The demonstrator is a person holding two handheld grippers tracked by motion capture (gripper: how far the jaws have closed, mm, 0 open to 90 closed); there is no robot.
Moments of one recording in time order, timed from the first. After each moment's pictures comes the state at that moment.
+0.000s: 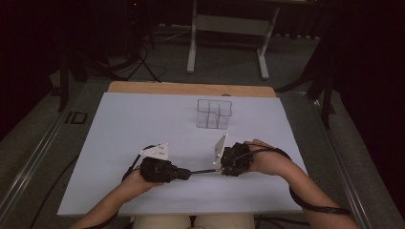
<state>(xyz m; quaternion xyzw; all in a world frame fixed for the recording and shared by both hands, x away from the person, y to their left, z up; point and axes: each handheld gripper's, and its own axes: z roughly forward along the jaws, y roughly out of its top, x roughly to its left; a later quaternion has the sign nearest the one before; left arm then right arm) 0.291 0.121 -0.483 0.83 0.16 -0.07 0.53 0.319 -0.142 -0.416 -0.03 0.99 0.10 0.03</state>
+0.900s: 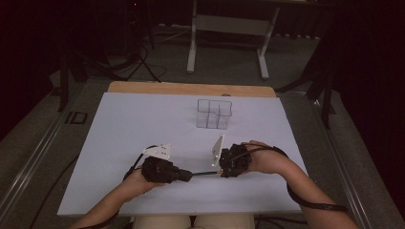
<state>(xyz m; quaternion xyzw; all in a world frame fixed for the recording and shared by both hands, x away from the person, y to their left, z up) 0.293 0.116 -0.487 0.84 0.16 -0.10 0.52 0.320 -0.136 -0.420 -0.05 0.99 0.09 -0.01</state>
